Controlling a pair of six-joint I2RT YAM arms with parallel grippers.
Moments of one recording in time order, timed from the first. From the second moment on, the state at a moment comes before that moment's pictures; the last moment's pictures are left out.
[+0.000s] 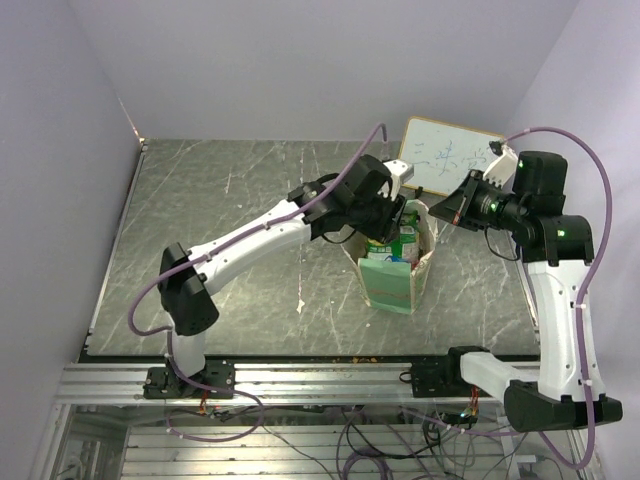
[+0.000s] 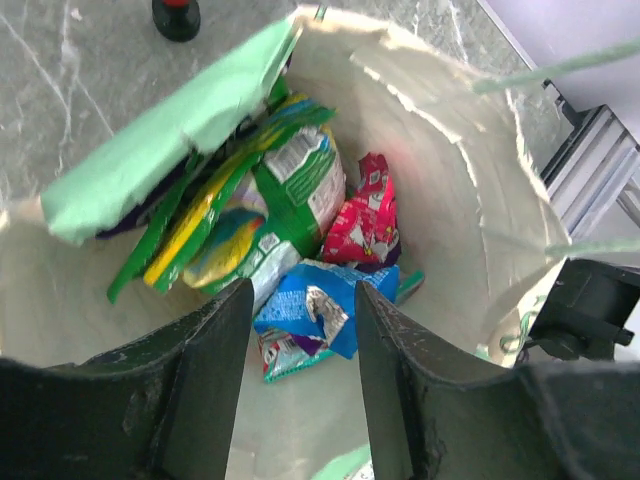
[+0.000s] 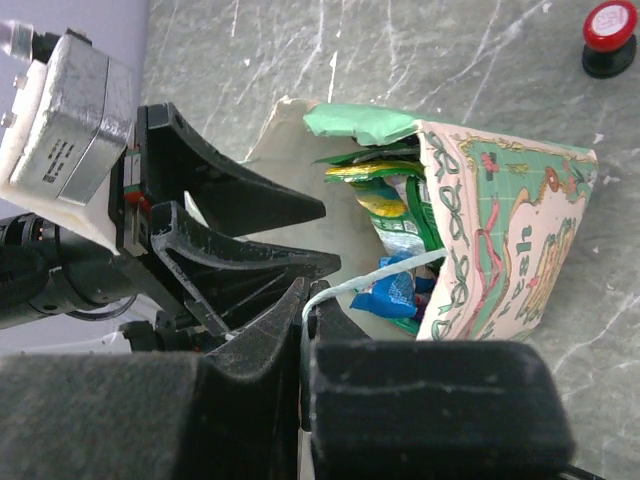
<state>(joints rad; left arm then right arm) -1.00 1.83 1.84 -0.64 0.07 -0.34 0.03 1.10 1.50 -1.02 -0.50 0.39</state>
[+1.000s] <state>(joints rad) -0.98 2.11 2.19 -0.77 0.08 -0.06 0.03 1.08 1.51 -1.07 -0.43 0.40</state>
